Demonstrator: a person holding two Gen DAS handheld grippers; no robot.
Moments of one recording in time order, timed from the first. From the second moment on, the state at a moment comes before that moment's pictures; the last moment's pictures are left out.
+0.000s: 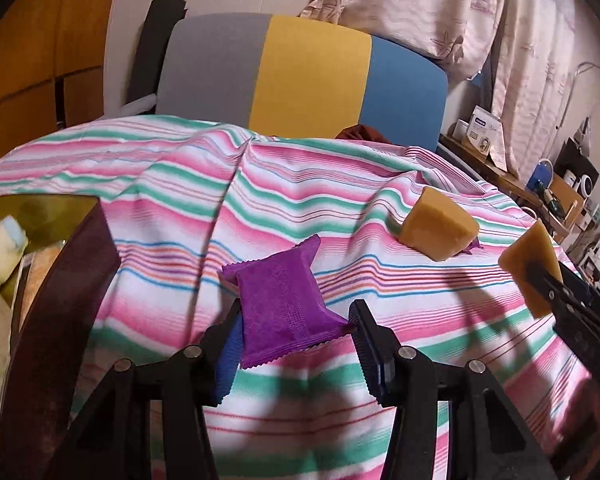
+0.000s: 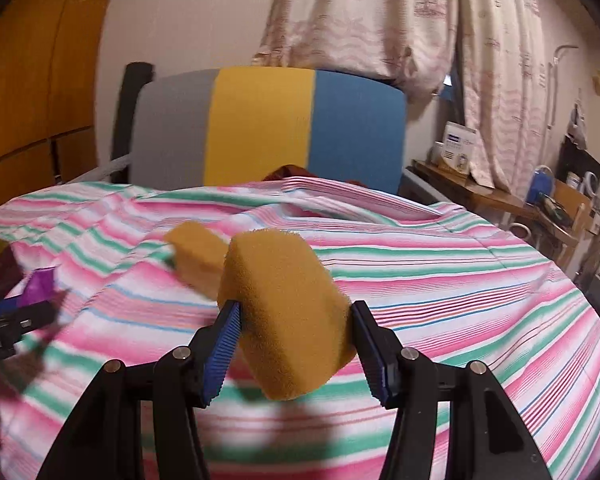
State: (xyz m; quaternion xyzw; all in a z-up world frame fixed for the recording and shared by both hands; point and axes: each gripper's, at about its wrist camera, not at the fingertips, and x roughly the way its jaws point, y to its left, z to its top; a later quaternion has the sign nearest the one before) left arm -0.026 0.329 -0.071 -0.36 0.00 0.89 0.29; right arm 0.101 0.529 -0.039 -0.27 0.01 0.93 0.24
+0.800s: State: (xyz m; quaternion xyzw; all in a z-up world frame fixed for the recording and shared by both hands) left arm 0.012 0.262 -0.050 -0.38 -0.07 0.87 0.32; right arm 0.086 0.438 -0.055 -0.28 0.09 0.93 0.20
